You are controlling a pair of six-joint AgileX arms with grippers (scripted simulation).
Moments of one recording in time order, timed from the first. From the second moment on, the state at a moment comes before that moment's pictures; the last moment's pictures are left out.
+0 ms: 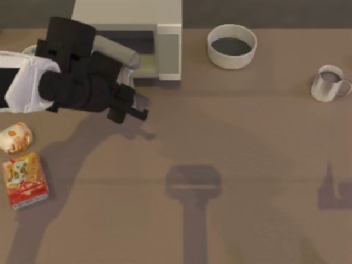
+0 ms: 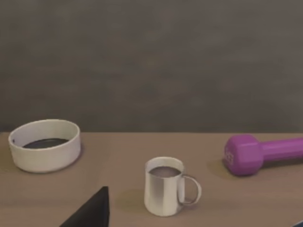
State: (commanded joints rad) left arm -0.34 1.82 1.07 -0.13 0.21 0.20; right arm 0.00 0.00 0.00 0.00 0.00 0.00
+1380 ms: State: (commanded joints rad) left arm -0.28 1.80 1.05 -0.16 0.29 0.31; right arm 0.00 0.00 0.00 0.00 0.00 0.00
